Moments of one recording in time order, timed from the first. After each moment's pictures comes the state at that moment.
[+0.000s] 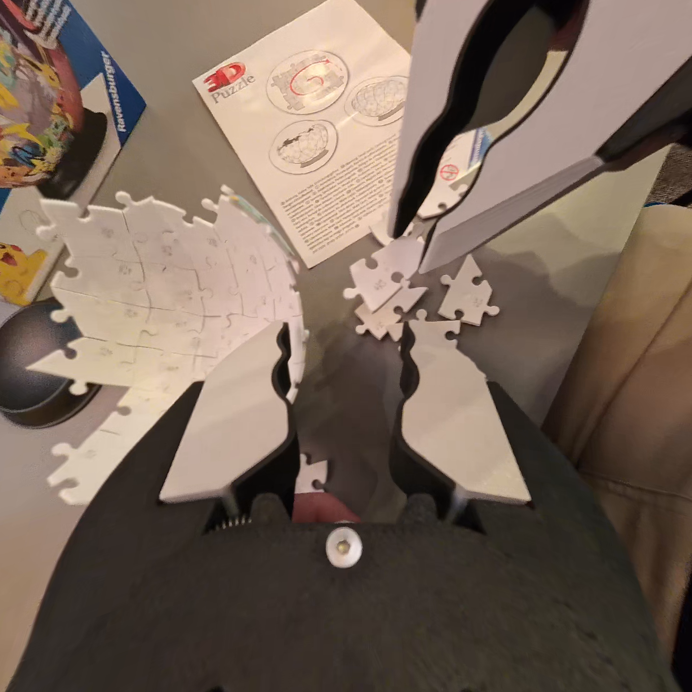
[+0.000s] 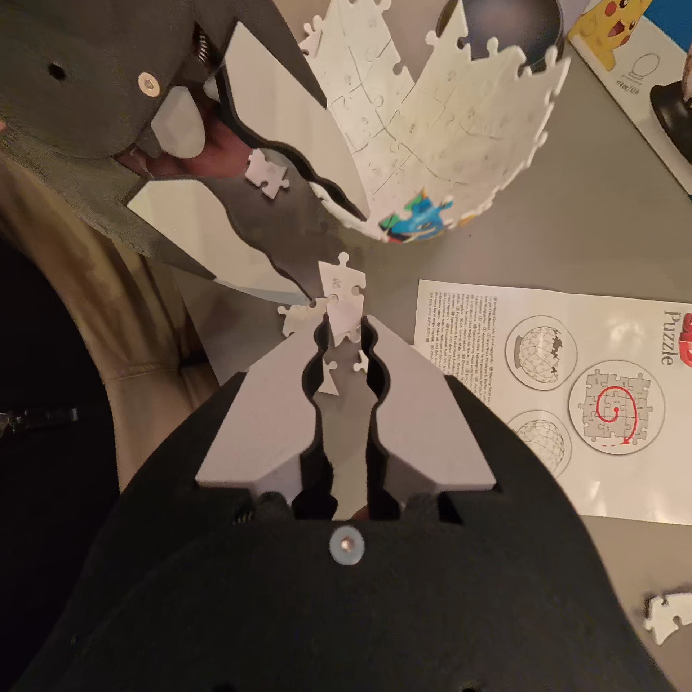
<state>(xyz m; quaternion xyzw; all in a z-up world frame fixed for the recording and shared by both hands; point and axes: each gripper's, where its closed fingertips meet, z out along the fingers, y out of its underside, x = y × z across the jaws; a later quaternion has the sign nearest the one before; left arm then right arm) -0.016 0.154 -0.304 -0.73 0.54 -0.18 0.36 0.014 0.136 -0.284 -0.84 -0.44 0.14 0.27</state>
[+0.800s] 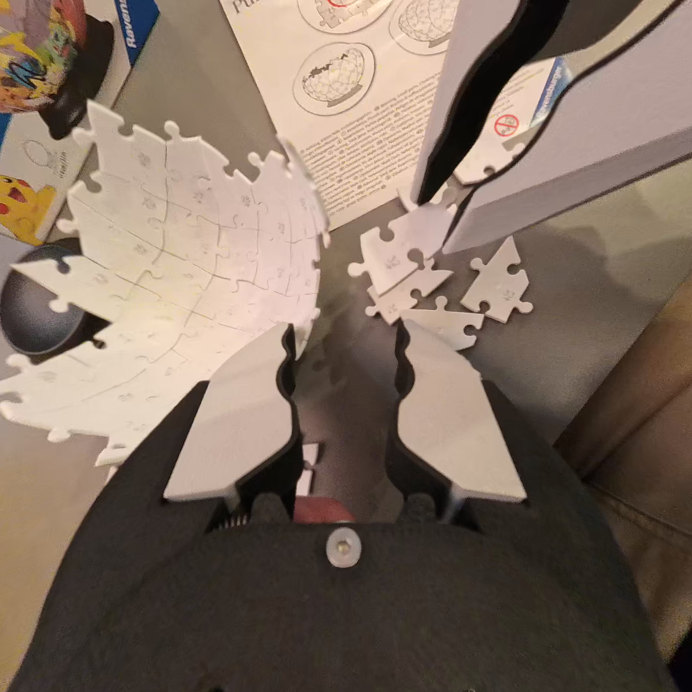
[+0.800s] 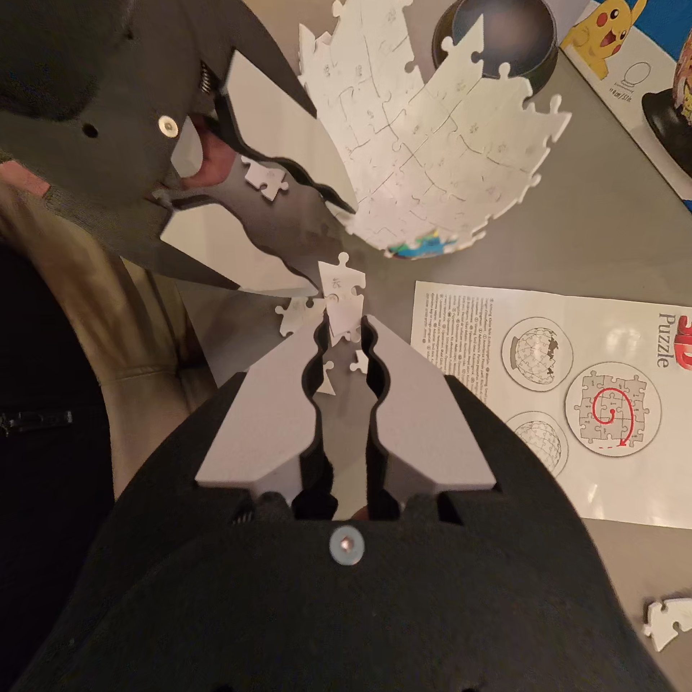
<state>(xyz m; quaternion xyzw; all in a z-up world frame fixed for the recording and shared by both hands) -0.023 0.157 -0.320 -0.78 0.51 -0.10 0.33 0.016 0.138 -0.283 -0.84 -0.45 0.15 0.28</state>
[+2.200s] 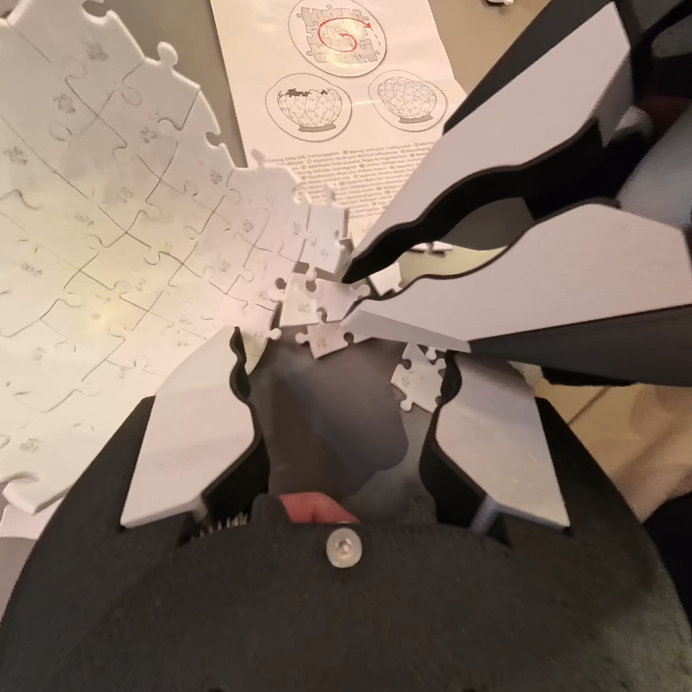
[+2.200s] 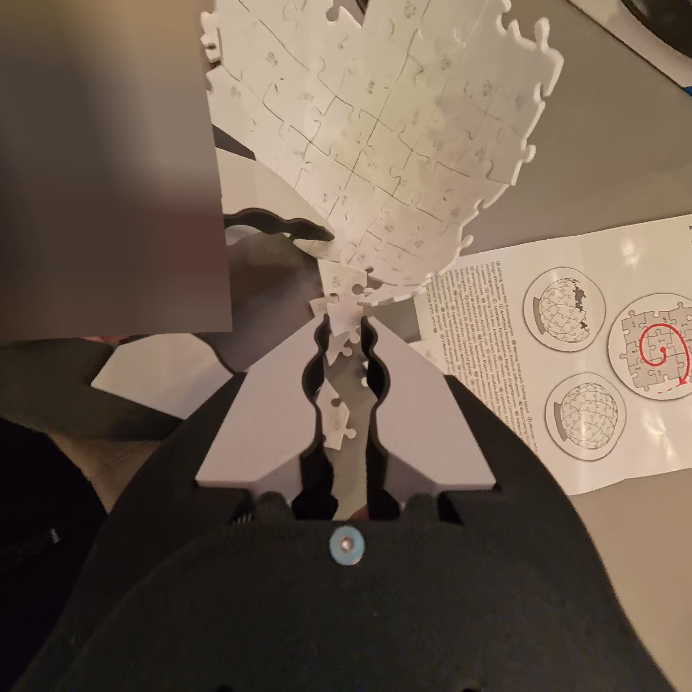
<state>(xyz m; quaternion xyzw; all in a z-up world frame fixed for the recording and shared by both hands) 0.010 0.139 -0.322 -0.84 0.39 -0.23 0.30 0.010 0.149 -0.310 -0.90 -0.33 0.10 0.28</state>
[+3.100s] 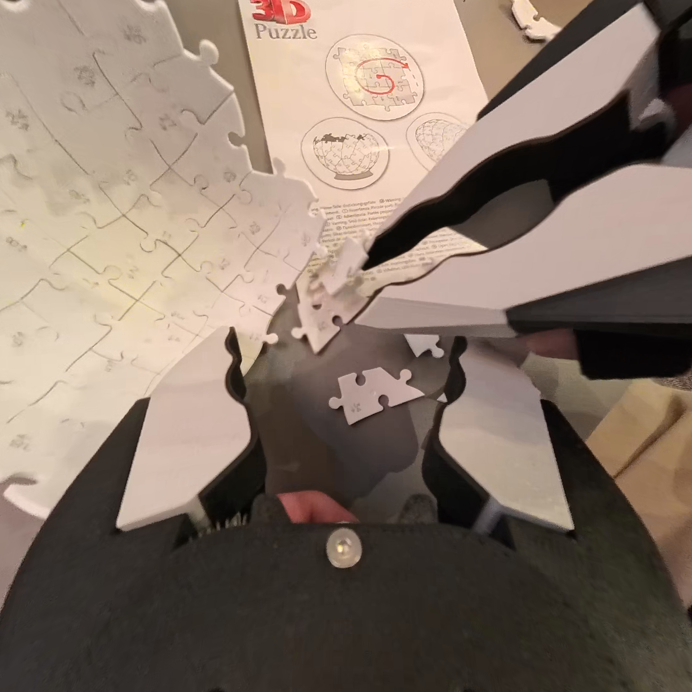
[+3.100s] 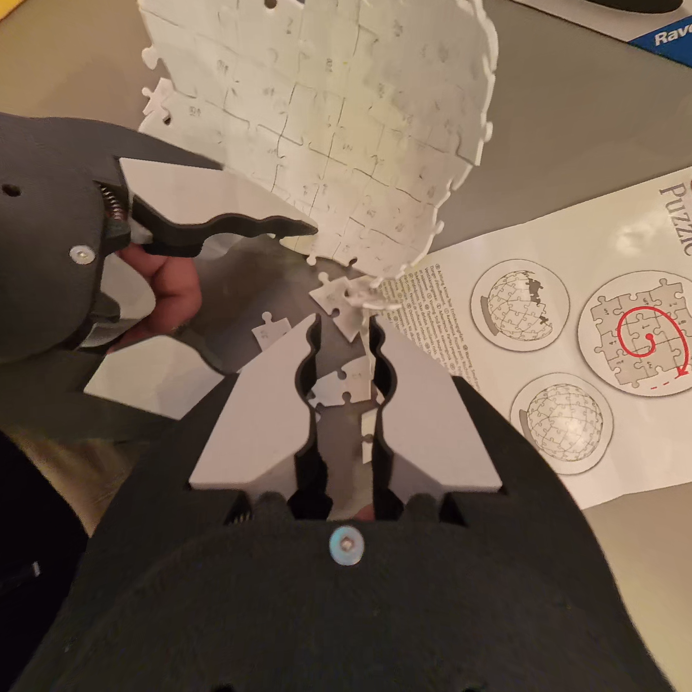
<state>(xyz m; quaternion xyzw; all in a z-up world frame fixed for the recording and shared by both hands) 0.025 0.173 -0.326 -0.84 0.38 -0.23 0.31 0.033 0.180 -0.311 -0.91 -0.26 0.16 0.28</state>
